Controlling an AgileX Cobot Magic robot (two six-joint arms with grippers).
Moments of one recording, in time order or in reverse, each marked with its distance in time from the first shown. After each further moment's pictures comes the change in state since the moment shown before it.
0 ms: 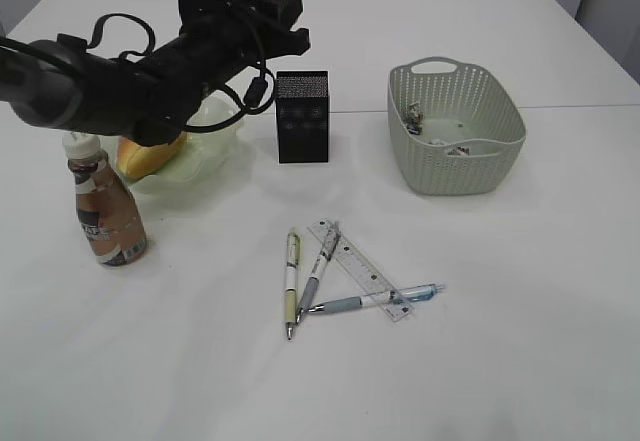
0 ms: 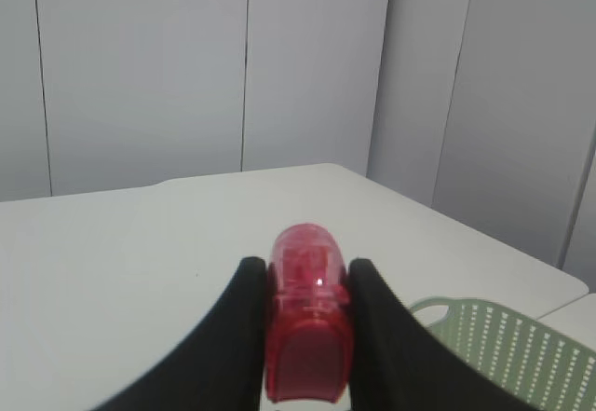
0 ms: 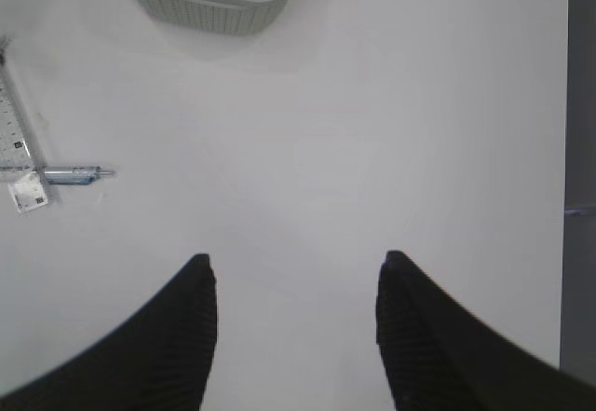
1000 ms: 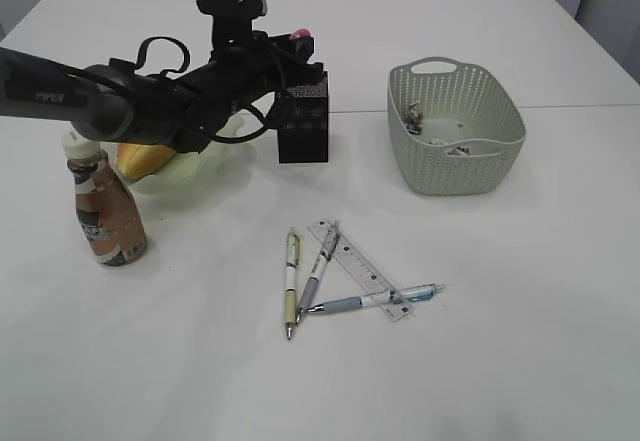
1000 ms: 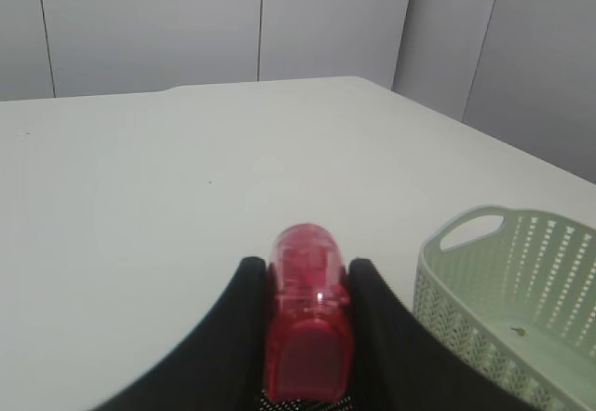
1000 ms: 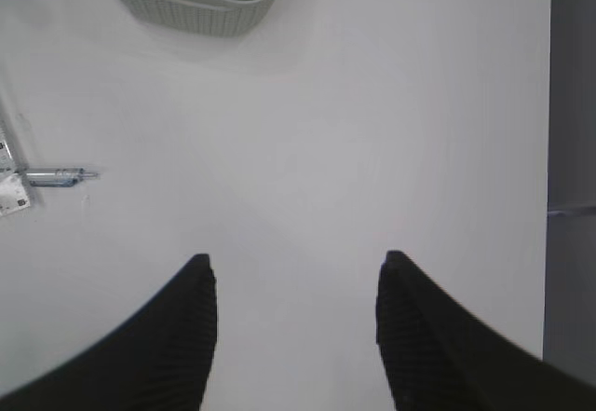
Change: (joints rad) left arm 0.000 0.177 -0.210 -0.002 0.180 -0.016; right arm 0.000 0.000 0.000 -0.024 0.000 0.000
